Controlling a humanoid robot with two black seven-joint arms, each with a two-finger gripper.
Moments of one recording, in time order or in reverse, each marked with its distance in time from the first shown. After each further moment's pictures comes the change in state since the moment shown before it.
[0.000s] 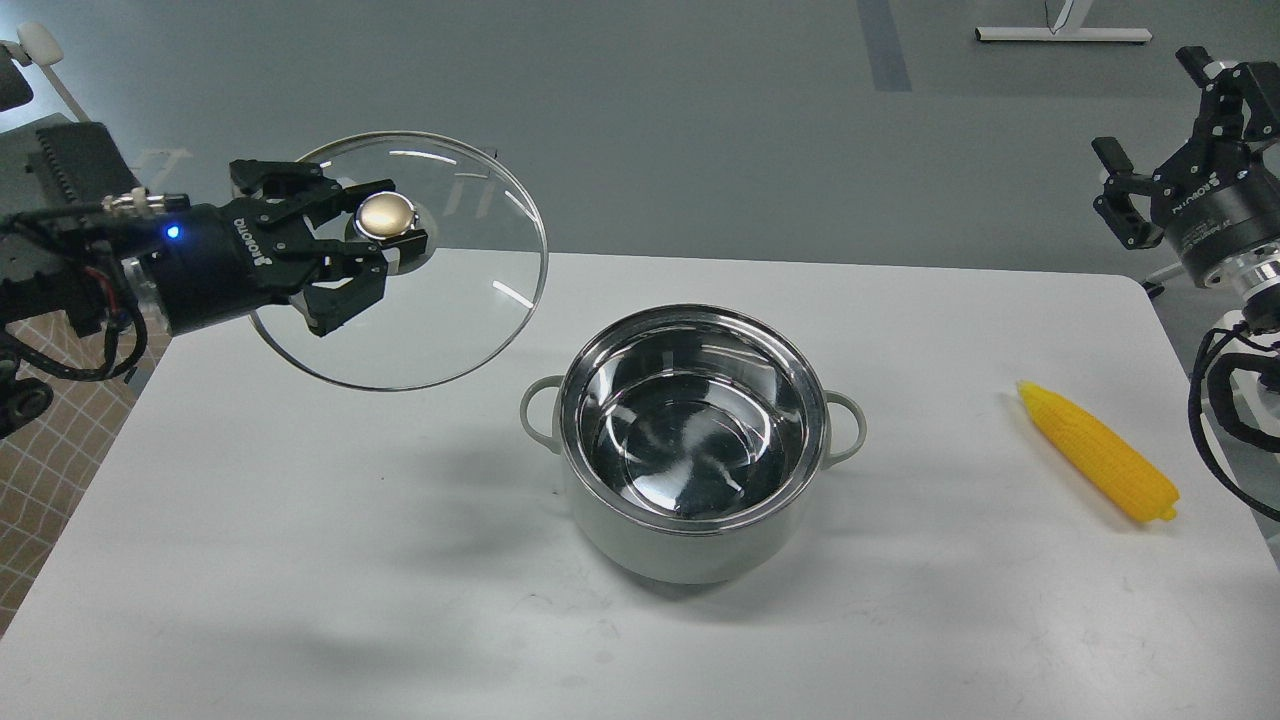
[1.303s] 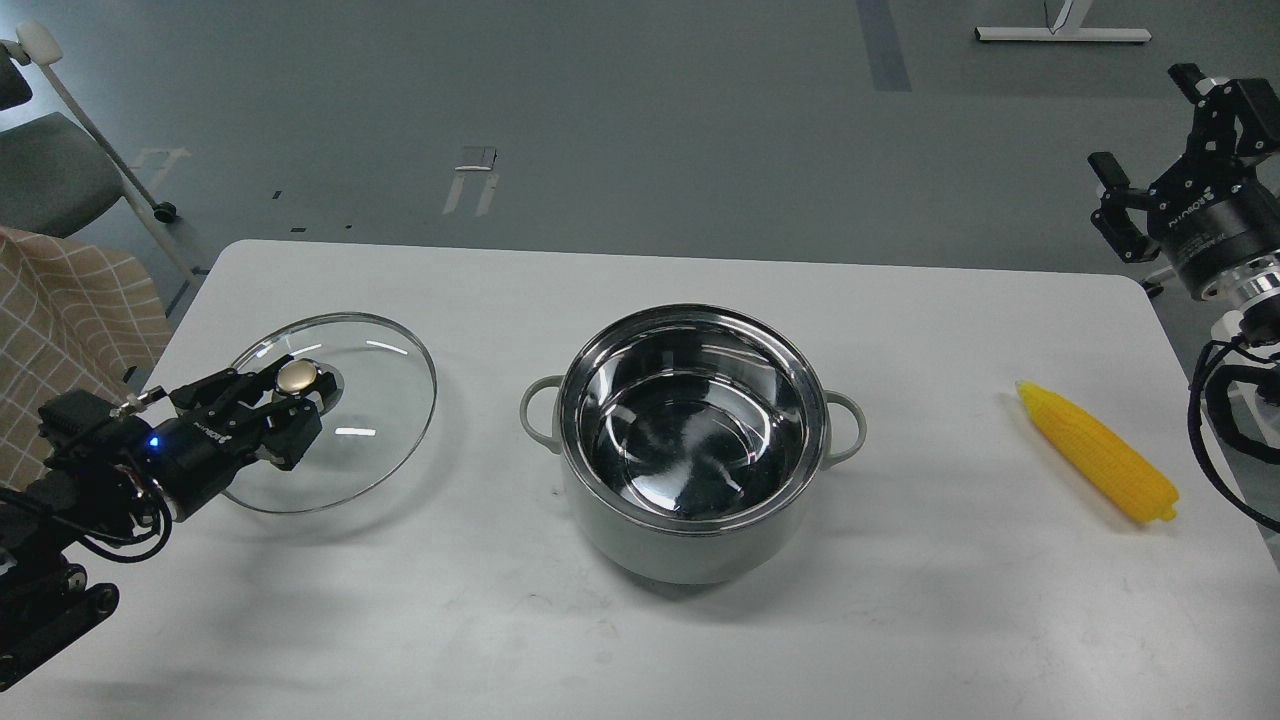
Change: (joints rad) left arm 0.359 -0.355 0.015 0.574 -0.181 0.318 0.000; right arm -0.019 0.000 -0.001 0.000 -0.010 0.000 0.000
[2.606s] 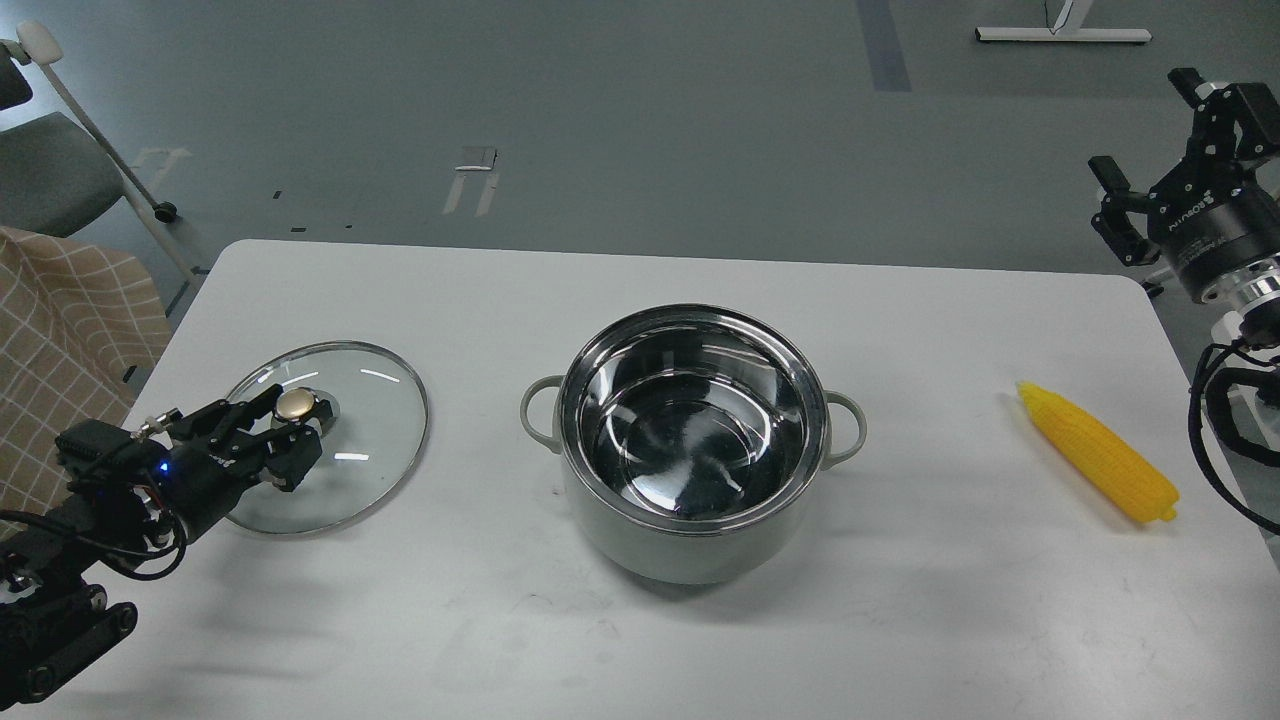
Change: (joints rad) left arm 0.001 -0.084 0.000 0.127 -0.016 0.000 0.000; right arm -0.004 0.000 0.000 -0.002 -0.001 0.000 0.000
